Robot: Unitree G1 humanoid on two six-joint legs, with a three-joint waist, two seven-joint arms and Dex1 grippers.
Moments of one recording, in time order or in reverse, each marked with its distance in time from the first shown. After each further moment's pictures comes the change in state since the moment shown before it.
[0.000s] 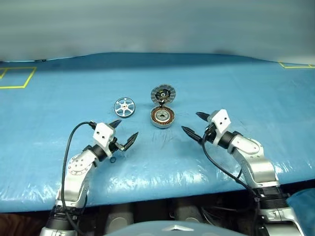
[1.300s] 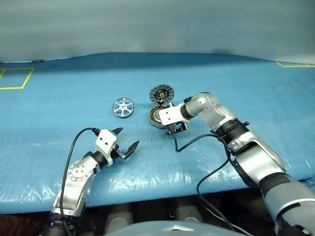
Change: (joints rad) left arm 0.065 0.007 -0.028 -0.062 0.029 0.048 0.042; right arm -0.813 0.107 0.559 0.817 -0.605 -0.413 0.416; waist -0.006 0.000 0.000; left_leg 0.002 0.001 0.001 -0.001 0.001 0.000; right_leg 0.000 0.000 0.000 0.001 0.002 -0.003
